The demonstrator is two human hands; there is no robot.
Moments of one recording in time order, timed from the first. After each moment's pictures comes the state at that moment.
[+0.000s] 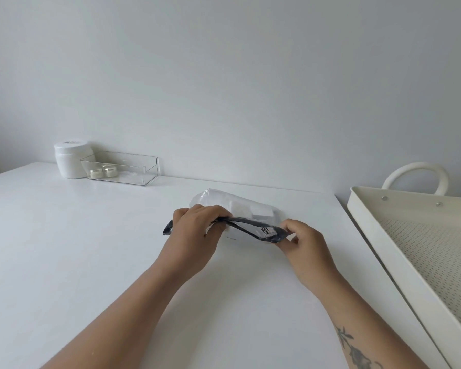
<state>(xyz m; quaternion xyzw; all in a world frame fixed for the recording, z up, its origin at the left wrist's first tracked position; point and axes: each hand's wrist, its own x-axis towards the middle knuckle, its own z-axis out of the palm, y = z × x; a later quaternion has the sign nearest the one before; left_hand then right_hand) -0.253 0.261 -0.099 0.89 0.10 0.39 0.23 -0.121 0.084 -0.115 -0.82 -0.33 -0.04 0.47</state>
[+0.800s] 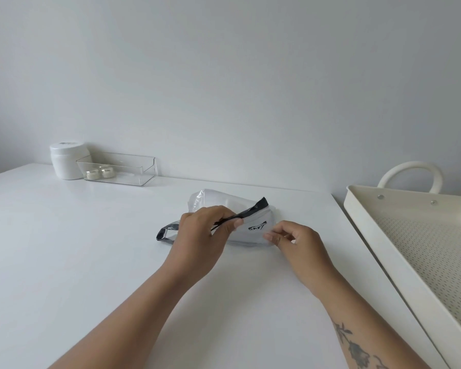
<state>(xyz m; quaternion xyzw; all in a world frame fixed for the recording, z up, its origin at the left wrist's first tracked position) -0.252 0.243 -0.091 0.85 0.07 0.38 0.35 -0.123 0.086 -0.114 -0.77 -0.33 0.02 0.54</state>
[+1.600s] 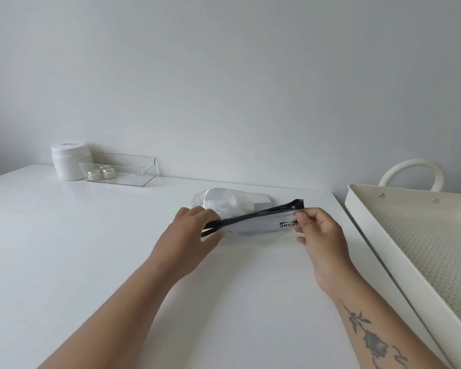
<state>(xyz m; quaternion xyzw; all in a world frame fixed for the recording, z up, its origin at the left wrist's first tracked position) -0.260 0.274 -0.101 0.93 0.12 0.28 0.20 -0.114 0.078 -0.107 -0.71 -0.17 0.00 0.69</state>
